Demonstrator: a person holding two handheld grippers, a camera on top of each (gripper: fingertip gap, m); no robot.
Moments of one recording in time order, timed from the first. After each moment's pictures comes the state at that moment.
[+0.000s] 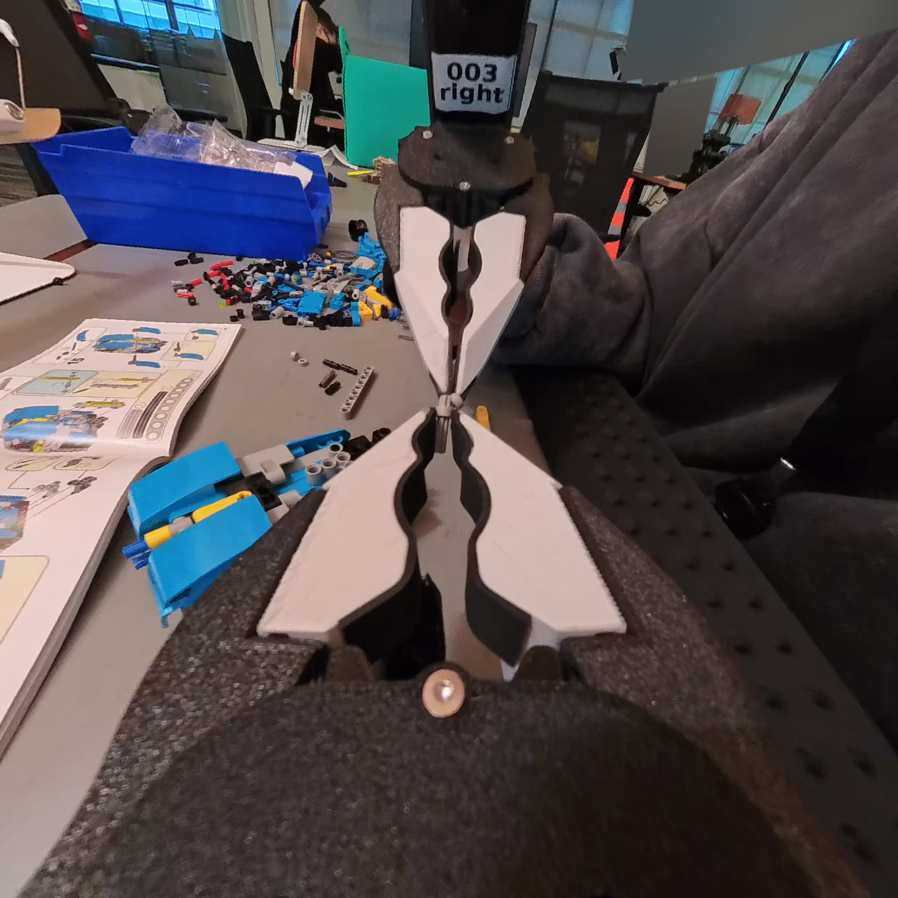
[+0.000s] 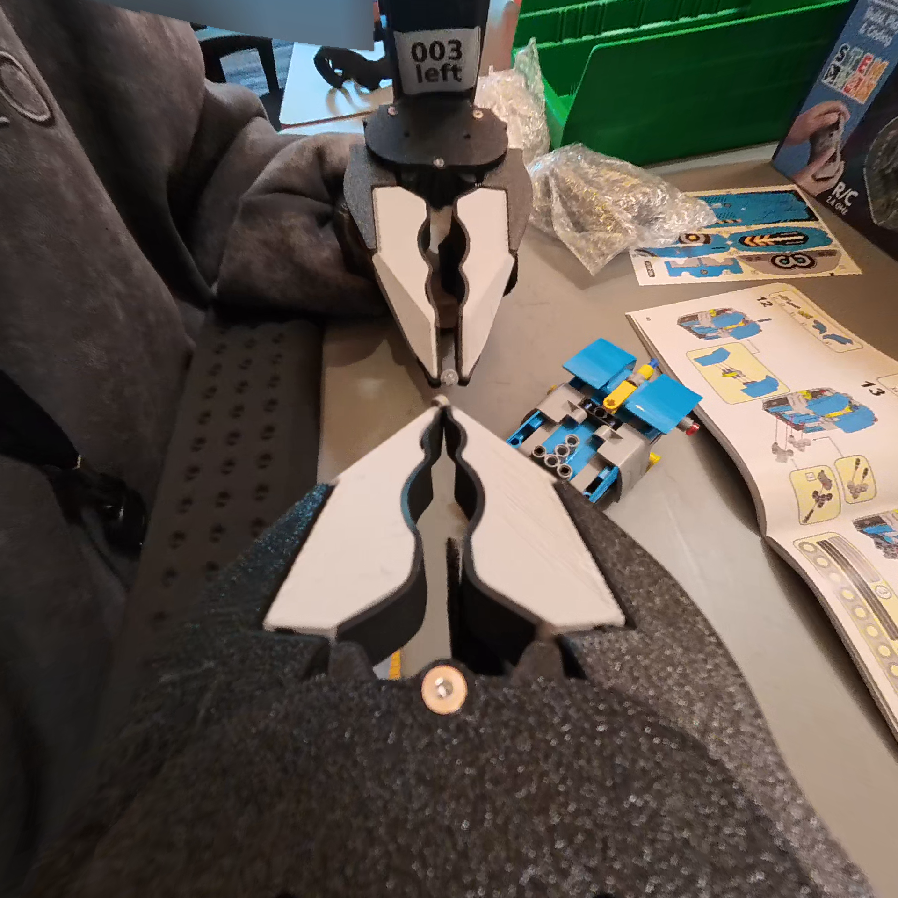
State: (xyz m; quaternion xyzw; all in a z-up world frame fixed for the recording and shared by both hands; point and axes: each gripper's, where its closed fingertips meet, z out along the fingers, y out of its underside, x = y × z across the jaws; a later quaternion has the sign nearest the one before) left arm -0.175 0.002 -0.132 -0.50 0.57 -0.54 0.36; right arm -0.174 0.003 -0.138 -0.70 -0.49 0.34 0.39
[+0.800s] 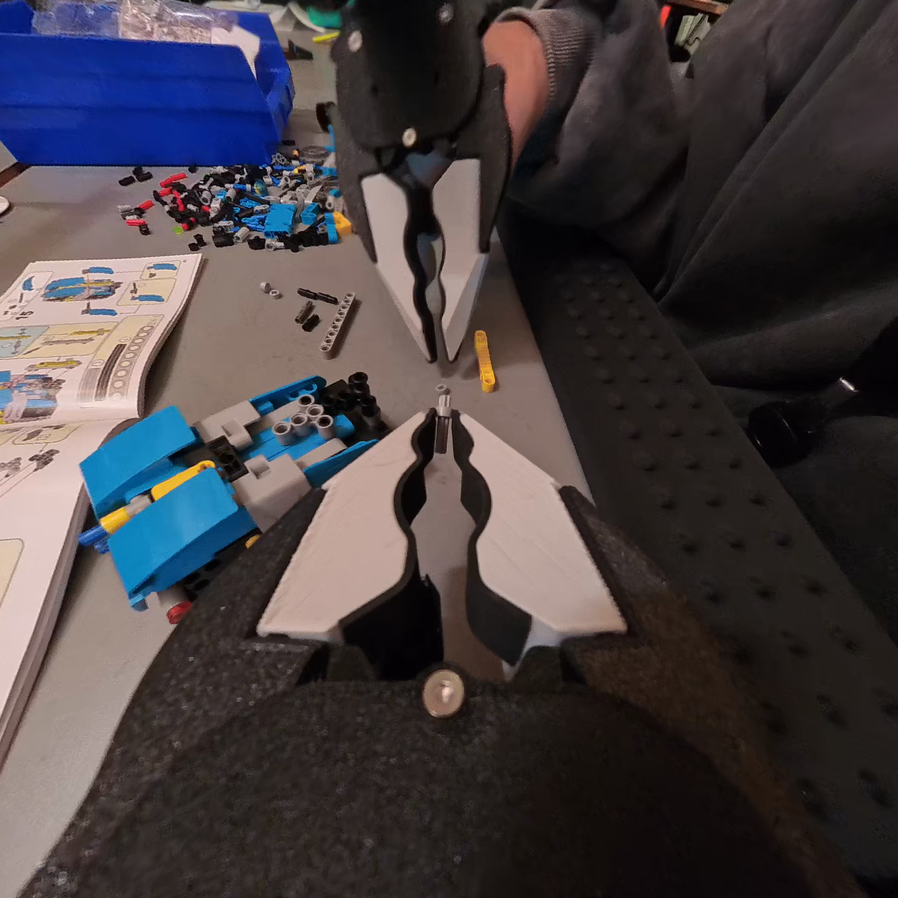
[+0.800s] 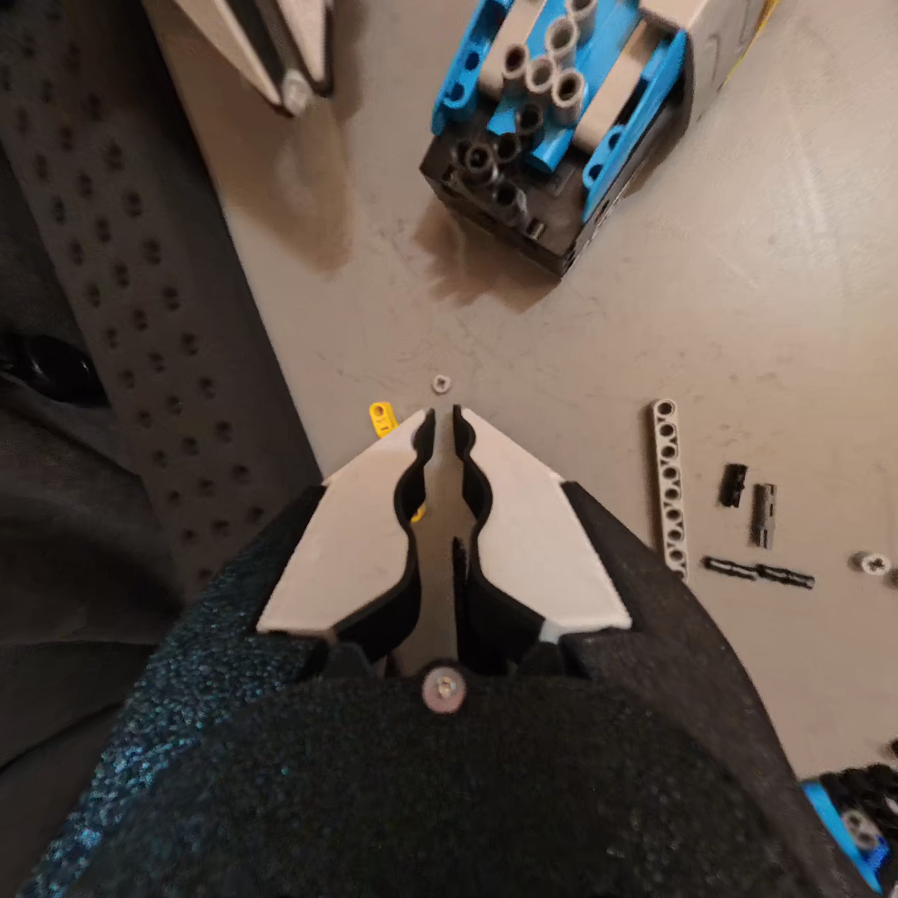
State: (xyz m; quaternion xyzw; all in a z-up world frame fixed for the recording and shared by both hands) left arm -0.174 -0.010 -0.166 -0.51 0.64 -0.47 0.33; right arm -0.099 -0.027 -0.220 -0.85 -0.46 0.22 0.11
